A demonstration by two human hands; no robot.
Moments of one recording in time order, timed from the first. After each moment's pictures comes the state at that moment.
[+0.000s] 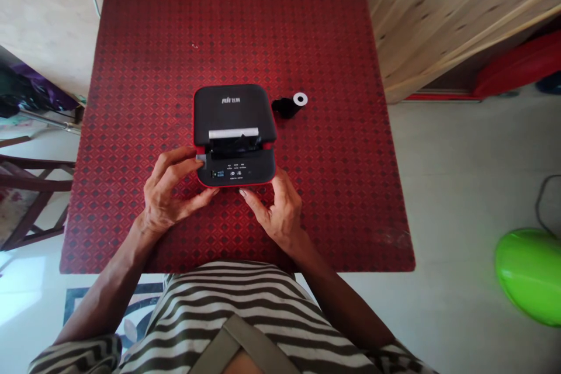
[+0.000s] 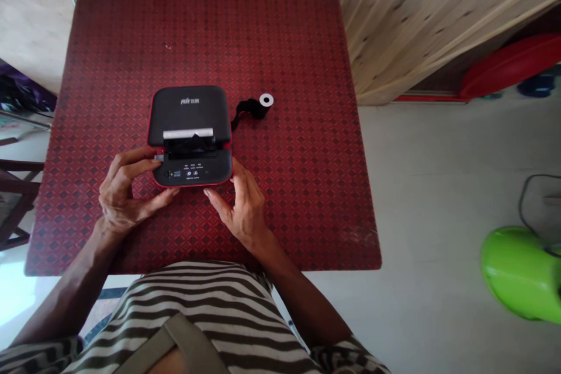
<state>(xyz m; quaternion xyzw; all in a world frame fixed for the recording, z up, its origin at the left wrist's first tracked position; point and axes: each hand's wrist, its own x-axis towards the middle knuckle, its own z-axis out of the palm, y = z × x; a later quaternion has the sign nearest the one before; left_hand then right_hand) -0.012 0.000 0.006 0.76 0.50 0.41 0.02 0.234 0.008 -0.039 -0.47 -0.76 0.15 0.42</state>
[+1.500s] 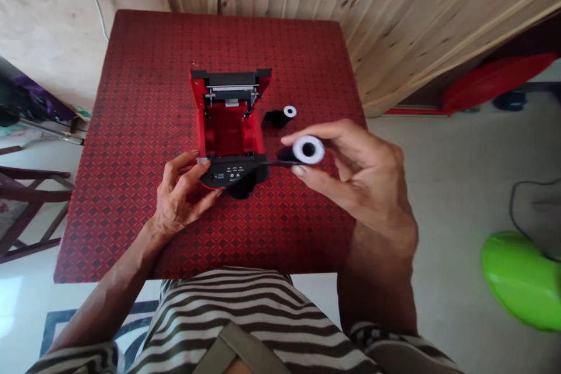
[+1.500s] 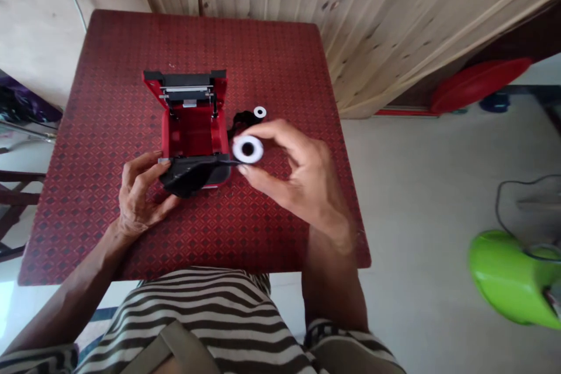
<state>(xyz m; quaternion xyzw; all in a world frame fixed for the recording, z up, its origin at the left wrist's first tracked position) -0.007 -0.003 -0.013 0.77 0.49 0.41 -0.03 0.288 0.071 0.095 -0.39 -0.77 0.34 0.38</state>
